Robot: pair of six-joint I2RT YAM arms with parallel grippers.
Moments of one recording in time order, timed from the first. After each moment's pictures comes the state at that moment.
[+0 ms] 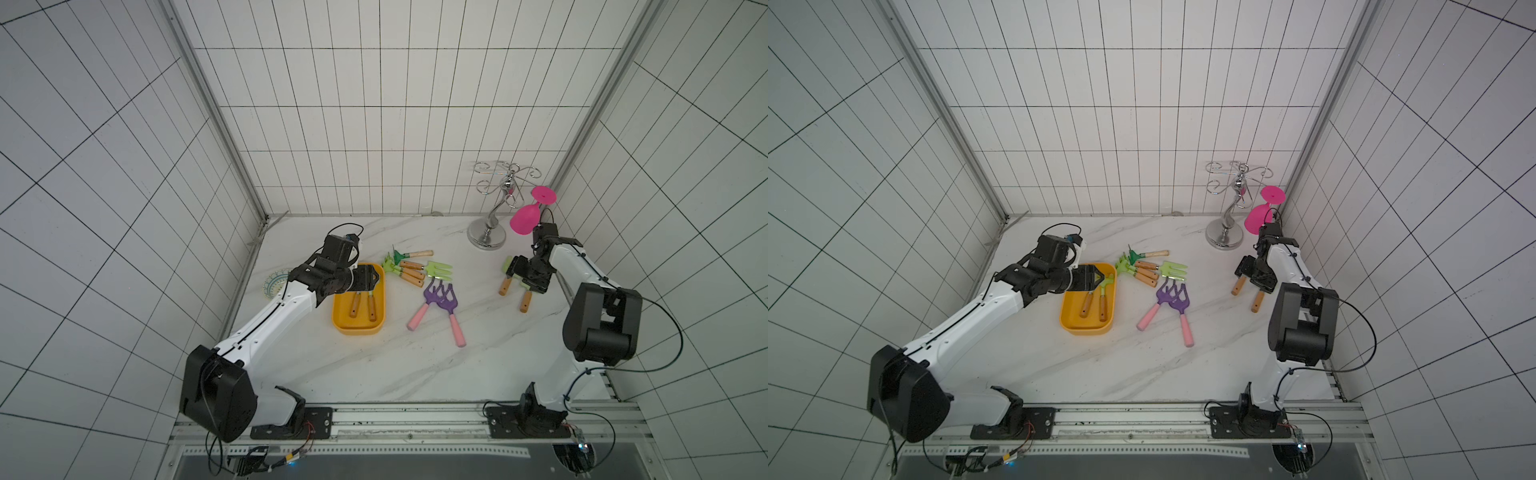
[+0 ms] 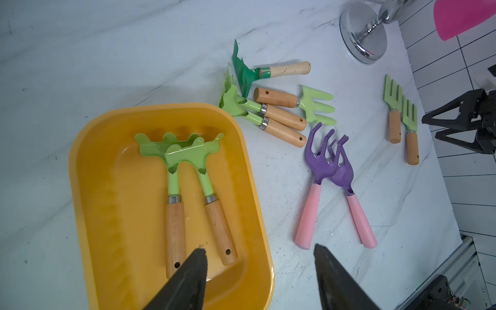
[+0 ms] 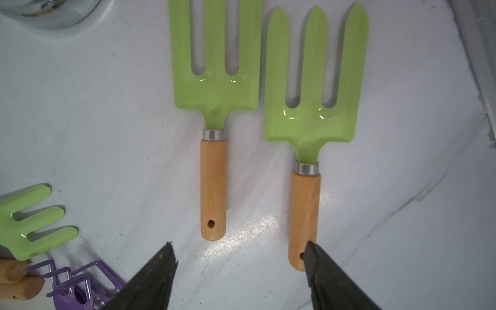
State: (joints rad) left arm -0.43 1.36 1.11 -0.60 0.21 -0.39; right arm -0.09 1.78 1.37 -0.91 -0.02 0.37
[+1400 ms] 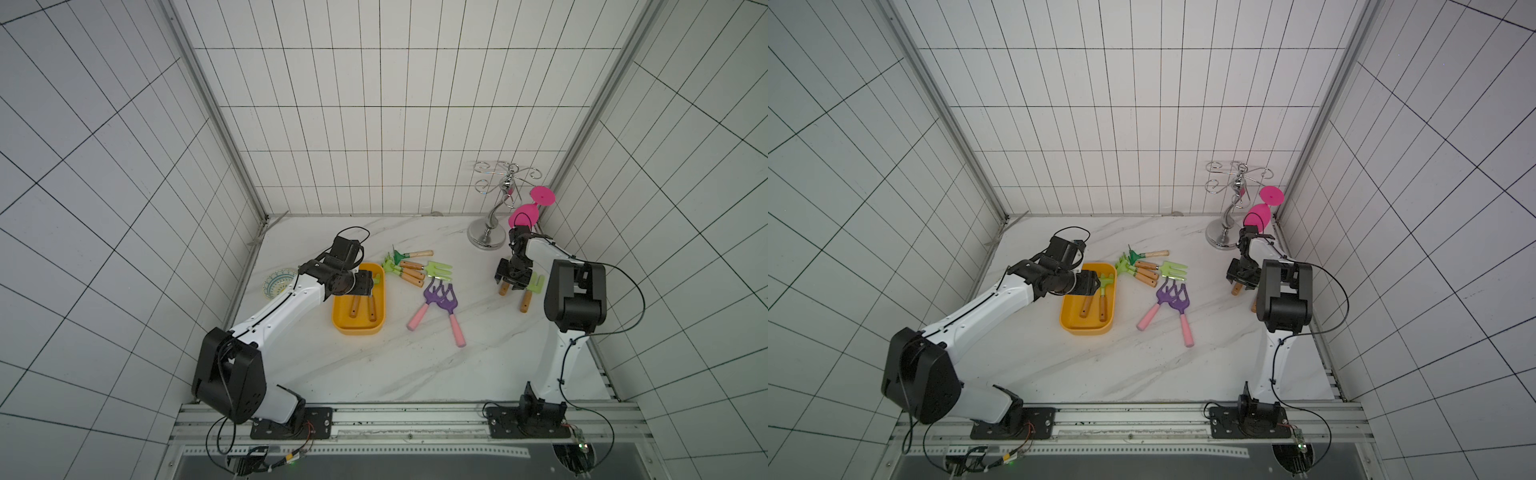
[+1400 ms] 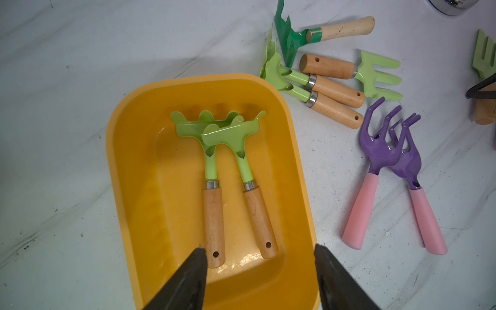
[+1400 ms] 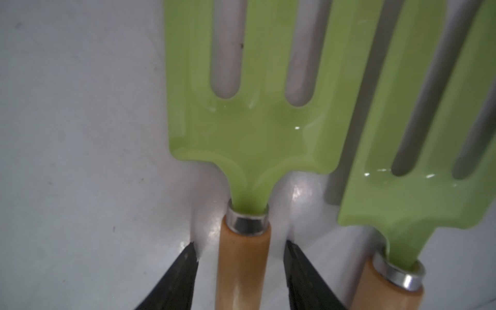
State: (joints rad) left arm -0.44 1.45 1.14 -0.69 0.09 -0.33; right arm 0.01 2.08 1.52 -0.89 0.04 0.38
